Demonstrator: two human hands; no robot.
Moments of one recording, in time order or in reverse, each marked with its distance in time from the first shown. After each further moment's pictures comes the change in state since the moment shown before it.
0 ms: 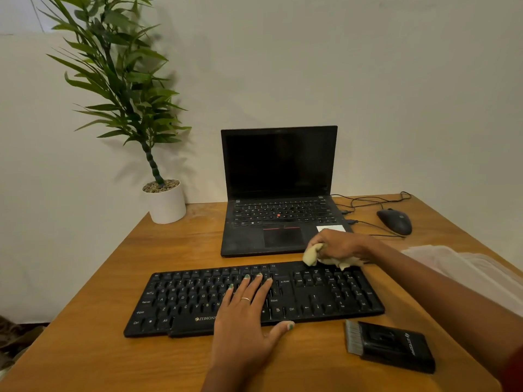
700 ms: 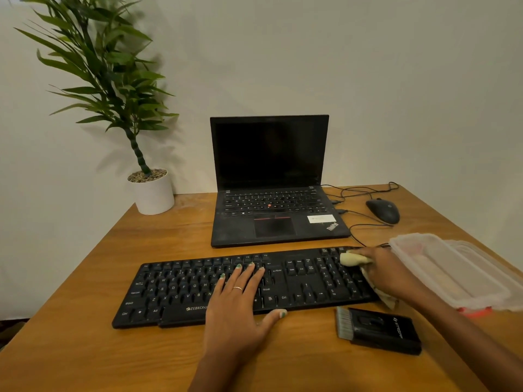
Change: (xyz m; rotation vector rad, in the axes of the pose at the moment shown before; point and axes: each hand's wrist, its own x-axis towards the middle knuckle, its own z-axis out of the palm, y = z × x) left_hand 0.003 0.001 -0.005 0.022 -0.014 0.009; right_hand -0.092 0.041 0.053 0.174 0.488 0.331
